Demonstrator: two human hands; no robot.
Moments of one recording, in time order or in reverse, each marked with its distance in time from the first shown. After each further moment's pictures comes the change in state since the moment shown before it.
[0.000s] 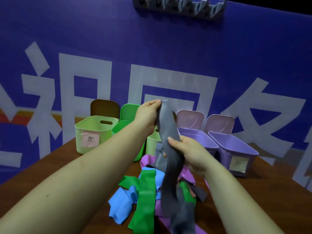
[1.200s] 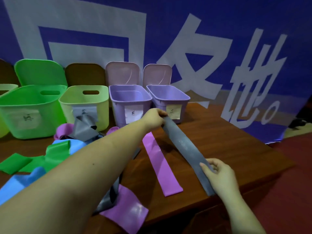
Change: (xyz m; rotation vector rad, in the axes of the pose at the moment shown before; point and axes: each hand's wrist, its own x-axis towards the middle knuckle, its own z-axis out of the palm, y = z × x) left_hand -0.028 -0.245 0.162 0.905 -0.687 -0.083; right_hand -0.212 0.146 -0.215 -0.748 0.950 0.339
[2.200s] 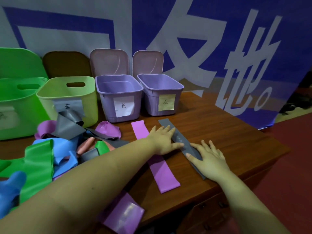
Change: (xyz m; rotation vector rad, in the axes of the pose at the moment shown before) left_hand -0.026 -0.026 0.071 0.856 -0.425 0.144; right_hand 0.041 0.005 0.013 -0.548 -0.388 -0.052
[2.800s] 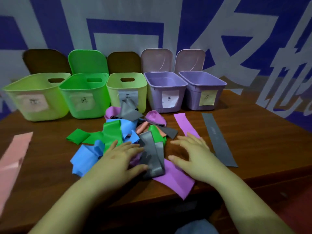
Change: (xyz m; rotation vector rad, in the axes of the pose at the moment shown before) left_hand -0.278 -0.103 0.020 -0.122 0.373 -0.183; right_hand -0.093 -0.163 0.017 0.062 0.046 -0.546
